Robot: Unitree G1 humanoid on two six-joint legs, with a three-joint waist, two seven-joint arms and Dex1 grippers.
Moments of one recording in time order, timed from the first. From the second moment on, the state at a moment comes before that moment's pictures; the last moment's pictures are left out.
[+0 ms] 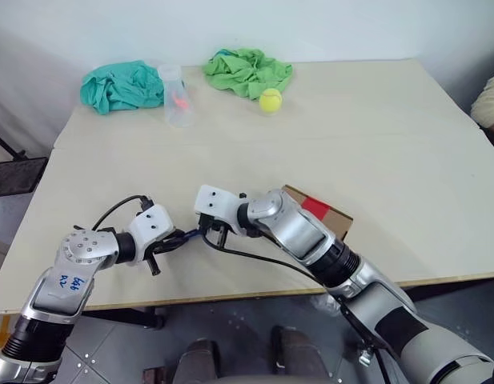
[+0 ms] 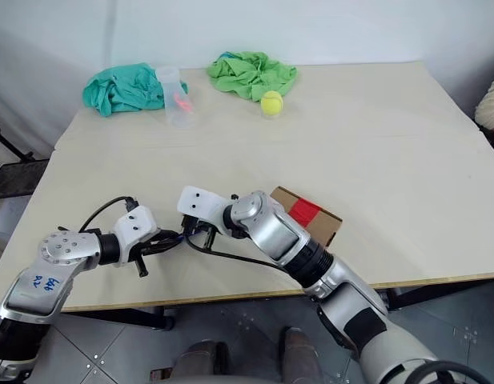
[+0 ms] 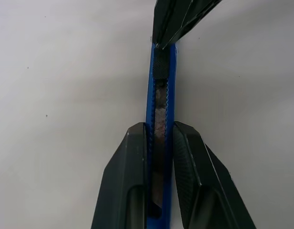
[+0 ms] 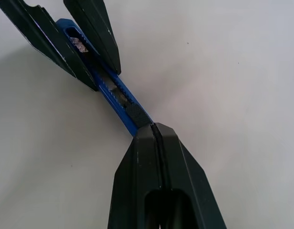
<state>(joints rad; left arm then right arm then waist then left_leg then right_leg) -0.18 0.79 -0.02 -0.23 -0.11 0.47 -0.84 -0.91 -0.15 0.62 0.09 -0.06 0.81 0.79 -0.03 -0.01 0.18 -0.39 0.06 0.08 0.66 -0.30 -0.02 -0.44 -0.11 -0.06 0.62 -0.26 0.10</state>
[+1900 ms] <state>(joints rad) -0.23 0.71 -0.03 -0.13 -0.08 0.33 -0.79 -0.96 -0.12 0.42 0.15 -0.02 0.85 0.79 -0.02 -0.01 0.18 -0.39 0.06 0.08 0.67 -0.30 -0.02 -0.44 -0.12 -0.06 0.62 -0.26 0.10</state>
